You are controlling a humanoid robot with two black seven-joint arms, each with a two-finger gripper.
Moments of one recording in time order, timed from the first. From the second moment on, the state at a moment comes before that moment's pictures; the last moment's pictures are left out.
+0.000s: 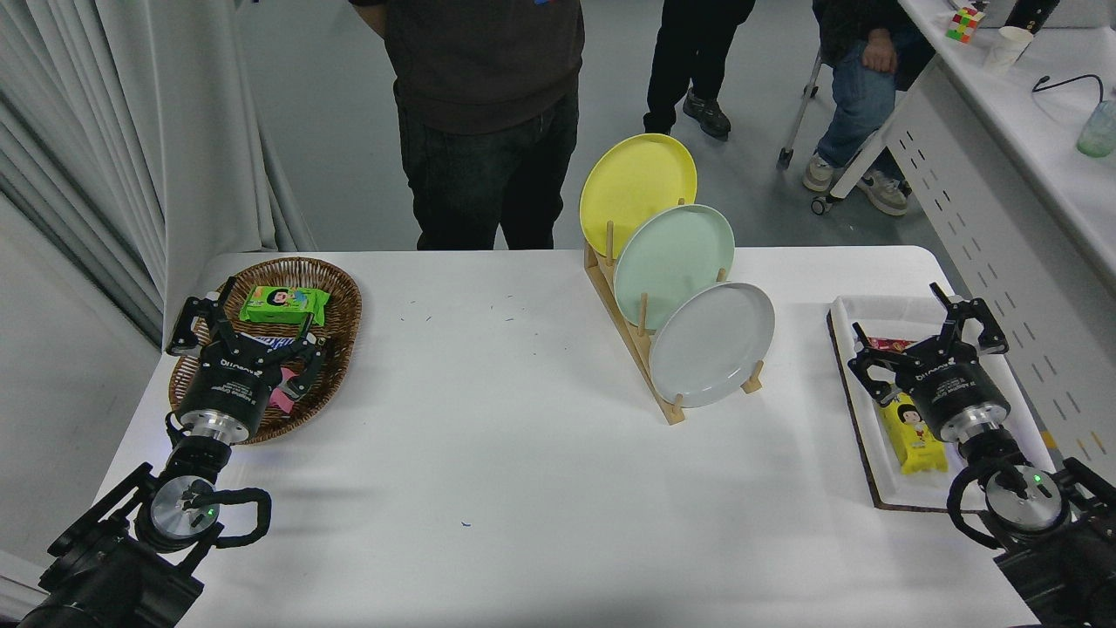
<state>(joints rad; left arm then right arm) -0.40 0.28 -1.19 -0.64 0.14 -0.56 -0.39 0.55 -0.30 0.98 0.41 0.14 0.57 0.17</state>
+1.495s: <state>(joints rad) -0.40 0.28 -1.19 -0.64 0.14 -0.56 -0.39 0.55 -0.28 0.99 0.36 0.14 0.57 0.17</state>
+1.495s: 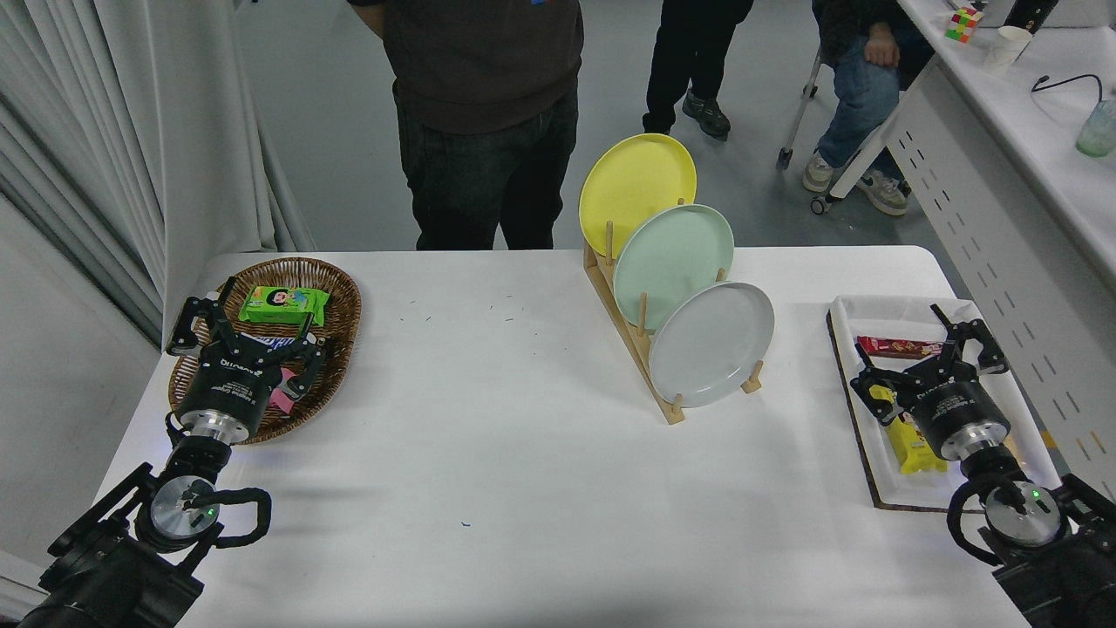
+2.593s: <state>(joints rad) -0.40 0.28 -1.19 -0.64 0.14 -0.56 -0.39 0.58 -0.40 0.75 0.51 0.25 0.55 0.16</state>
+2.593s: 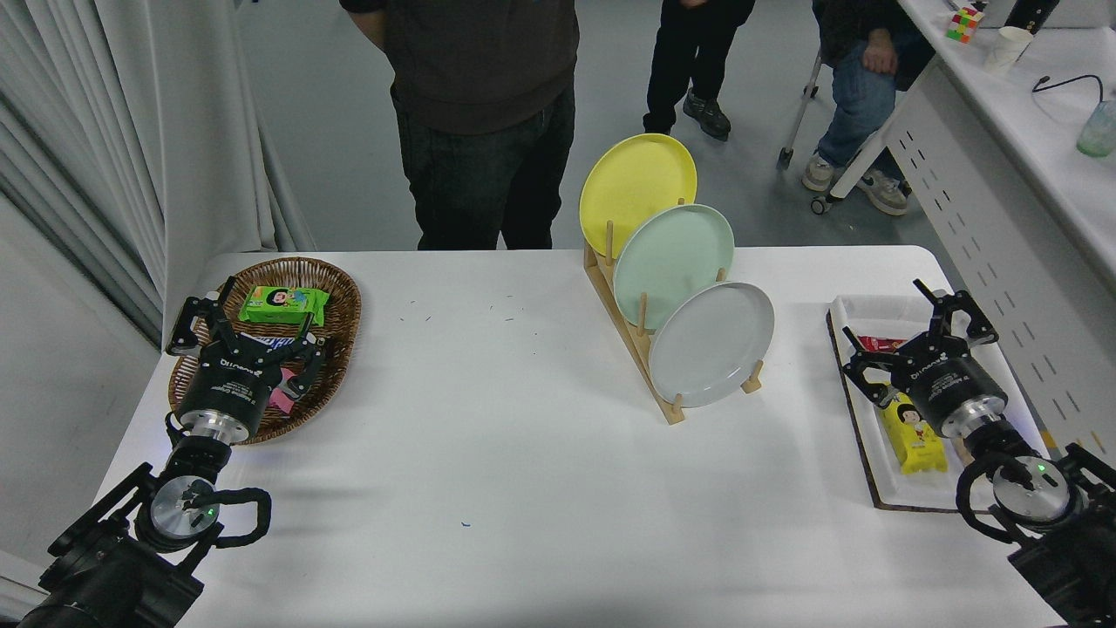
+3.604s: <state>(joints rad) -0.40 0.28 -1.19 -0.64 0.14 -0.56 -0.39 0.79 -0.75 0.24 0.82 0.45 0.51 0.06</state>
